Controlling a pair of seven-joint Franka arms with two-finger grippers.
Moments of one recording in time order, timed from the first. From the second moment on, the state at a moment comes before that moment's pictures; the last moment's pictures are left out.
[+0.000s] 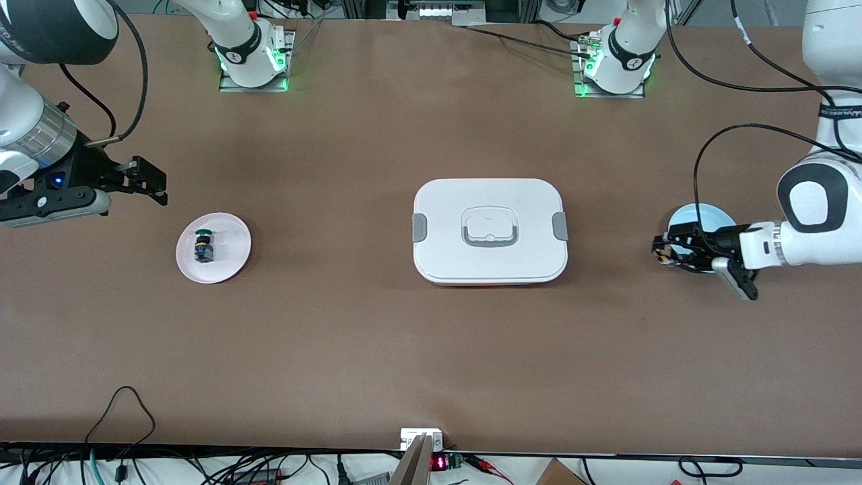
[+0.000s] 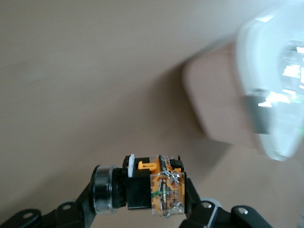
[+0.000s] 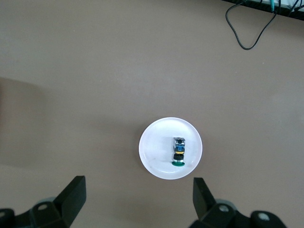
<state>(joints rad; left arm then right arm) 0.27 0.47 -0.09 -1.79 -0.62 1.83 1.02 0.27 0.09 -0.18 -1.61 0.01 1.77 -0.11</state>
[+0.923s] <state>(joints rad) 0.25 0.60 -0.34 -1.66 -1.25 1.57 1.48 0.29 0.13 -0.16 -1.61 0.49 1.70 -0.18</state>
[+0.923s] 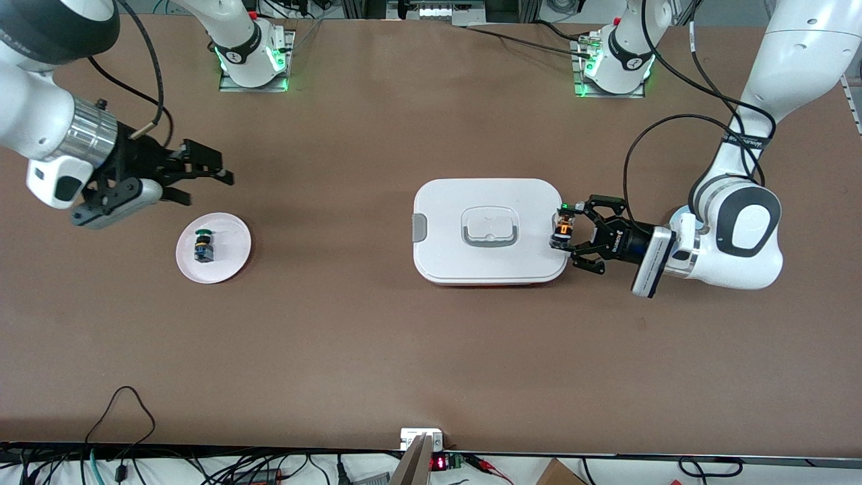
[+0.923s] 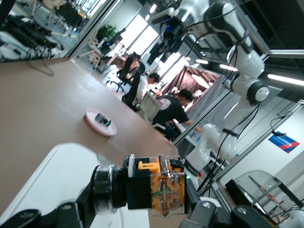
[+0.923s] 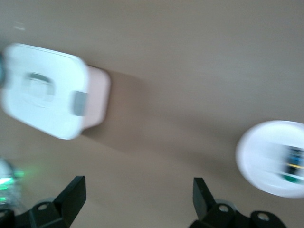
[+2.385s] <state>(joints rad) 0.04 0.61 -0.49 -1.69 -1.53 1.81 1.80 0.46 0.36 -0.16 -1.59 1.31 1.93 0.14</state>
